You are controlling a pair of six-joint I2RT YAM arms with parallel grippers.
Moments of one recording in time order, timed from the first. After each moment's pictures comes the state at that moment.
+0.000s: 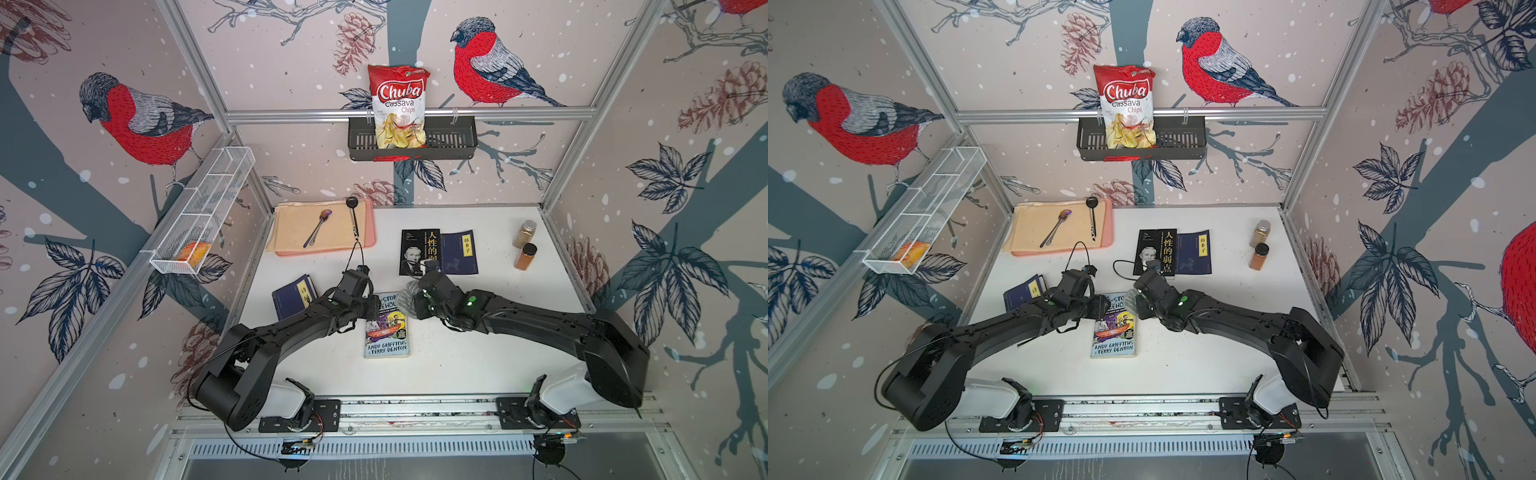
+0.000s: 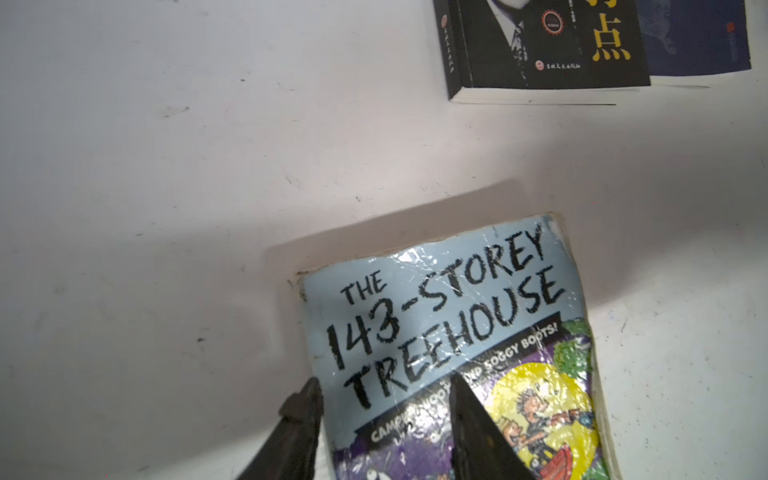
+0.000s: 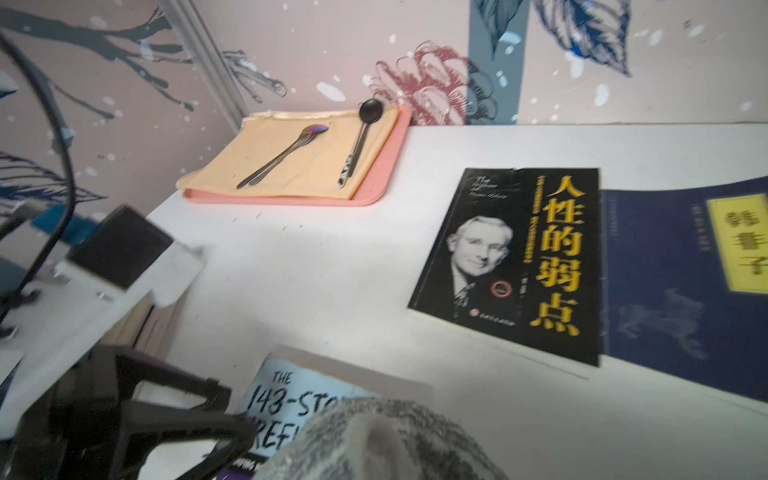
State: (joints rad) left arm -0.52 1.39 0.64 -0.17 0.08 -0.39; right arm 1.01 1.54 0.95 -0.25 0.20 0.50
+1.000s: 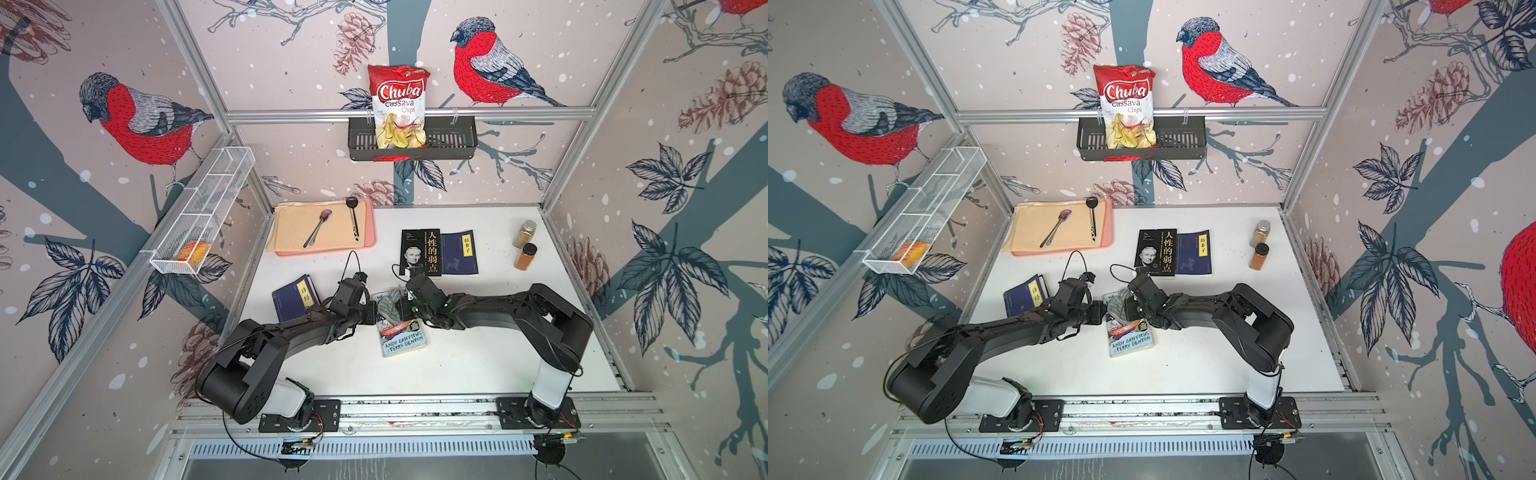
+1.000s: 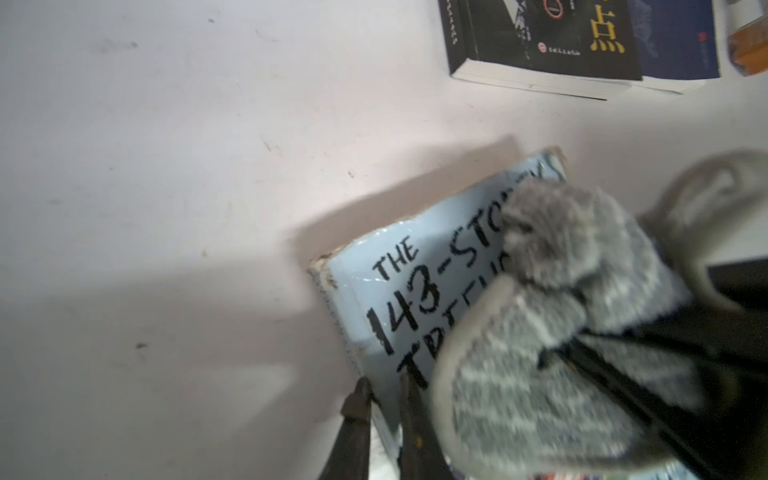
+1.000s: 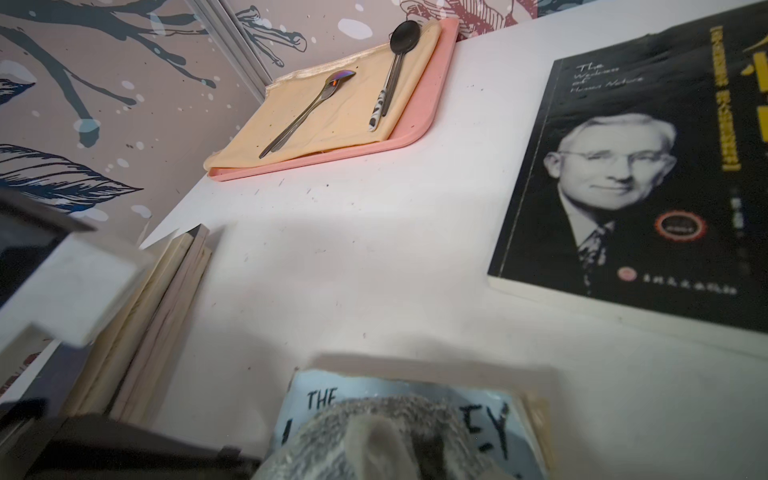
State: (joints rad) left arm -0.52 1.41 0.49 0.06 0.19 -0.45; right arm 0.93 1.84 0.94 0.08 -0.01 0.53
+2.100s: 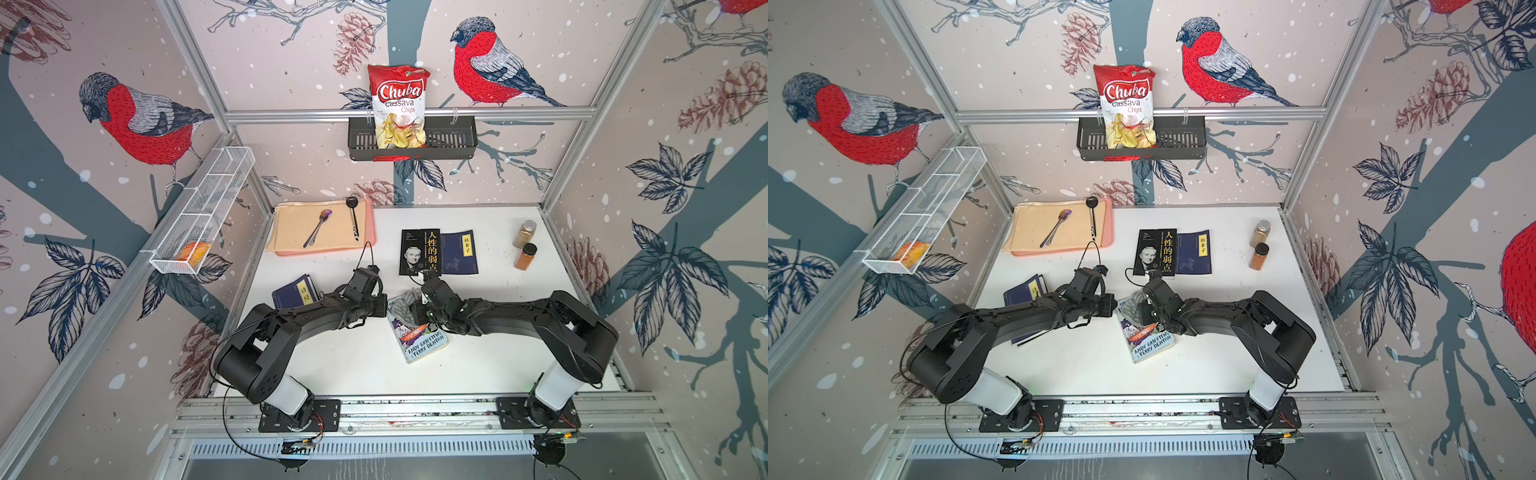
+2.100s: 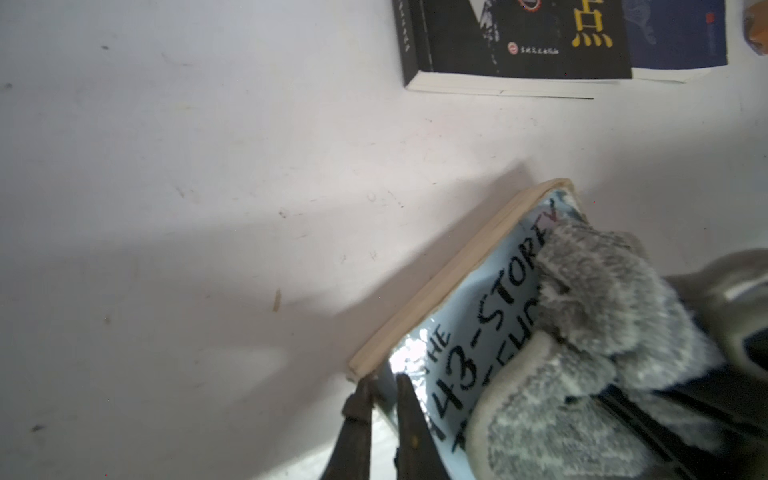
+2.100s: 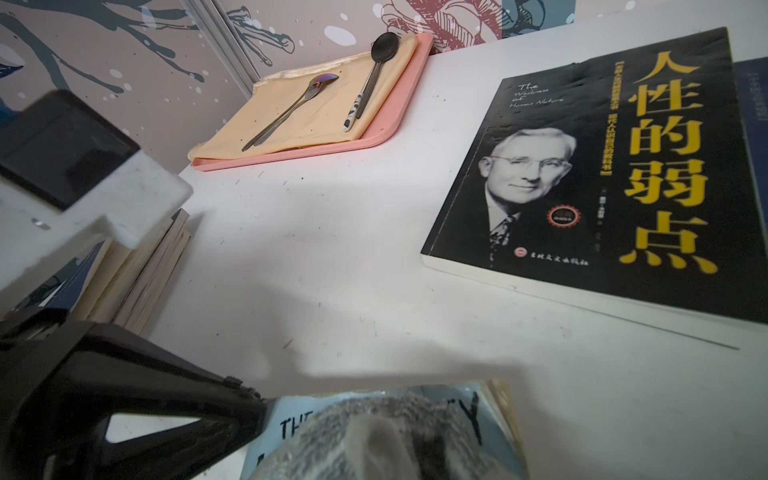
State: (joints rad) left arm -0.57 1.52 0.69 -0.08 0.16 -0.45; right arm 0.90 1.70 0.77 0.11 -0.01 0.48
